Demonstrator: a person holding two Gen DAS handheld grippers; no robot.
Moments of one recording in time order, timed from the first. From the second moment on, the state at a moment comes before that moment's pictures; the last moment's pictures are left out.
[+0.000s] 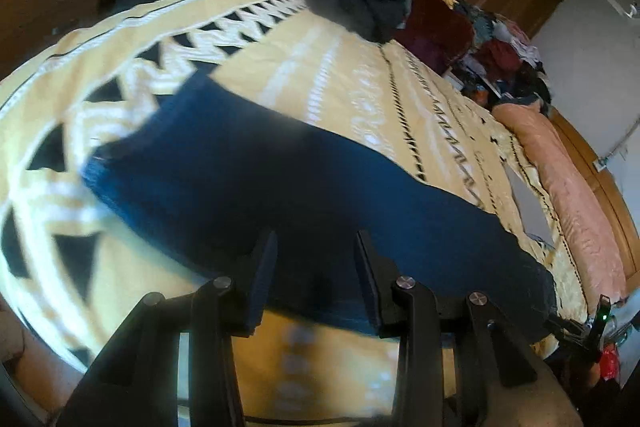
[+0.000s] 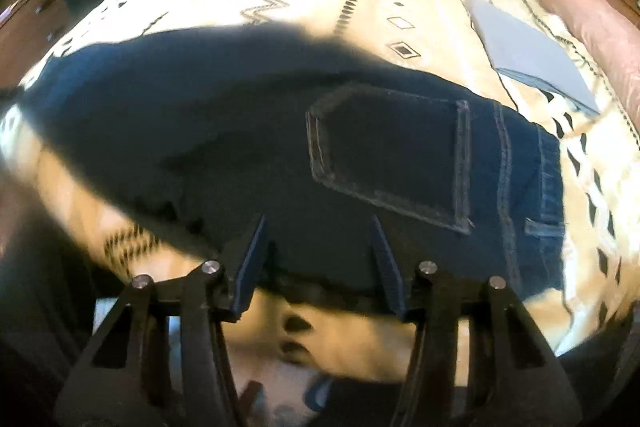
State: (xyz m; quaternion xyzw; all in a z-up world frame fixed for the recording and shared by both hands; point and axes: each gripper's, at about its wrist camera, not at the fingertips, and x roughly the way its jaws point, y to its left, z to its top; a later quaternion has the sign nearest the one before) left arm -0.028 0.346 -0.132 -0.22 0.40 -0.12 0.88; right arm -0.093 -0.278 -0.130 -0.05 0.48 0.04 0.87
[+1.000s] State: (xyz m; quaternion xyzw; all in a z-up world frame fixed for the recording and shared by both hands) left arm -0.049 0.322 -0.133 -0.27 0.40 -0.08 0.87; right arm -0.103 -0.186 -0.127 -0.16 0.44 0.21 0.86
